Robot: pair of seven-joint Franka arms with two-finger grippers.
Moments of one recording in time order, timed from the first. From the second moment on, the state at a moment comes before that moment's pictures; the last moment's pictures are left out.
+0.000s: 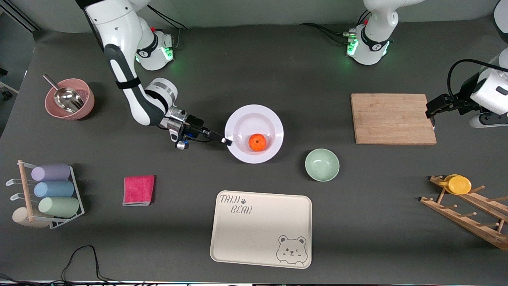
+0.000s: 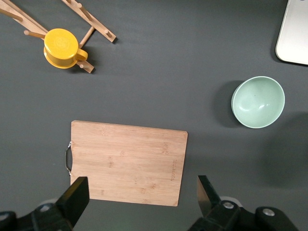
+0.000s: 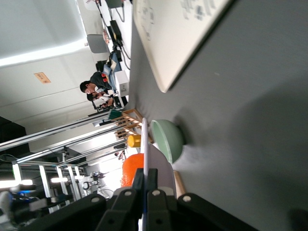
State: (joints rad) left arm 0.22 -0.10 -0.21 -1.85 -0.03 1.72 -0.08; right arm 0.55 0.36 -0.11 -2.25 2.18 2.21 -0.81
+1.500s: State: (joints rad) left arm 0.22 -0.11 -0.22 -1.85 -0.03 1.72 -0.08; right arm 0.49 0.84 -0.24 -1.22 1.69 2.36 -0.01
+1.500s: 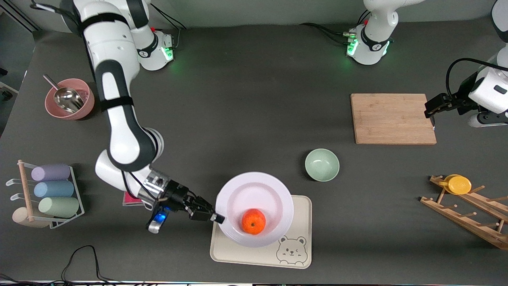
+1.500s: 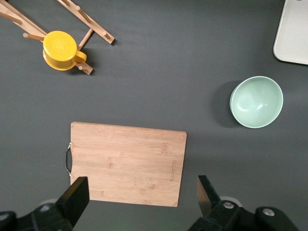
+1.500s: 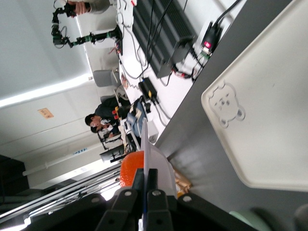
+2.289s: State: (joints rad) left arm 0.18 -0.06 -0.23 -1.87 -0.03 1.78 -0.14; right arm 0.49 1.10 -0.22 -1.07 1.97 2.44 -0.58
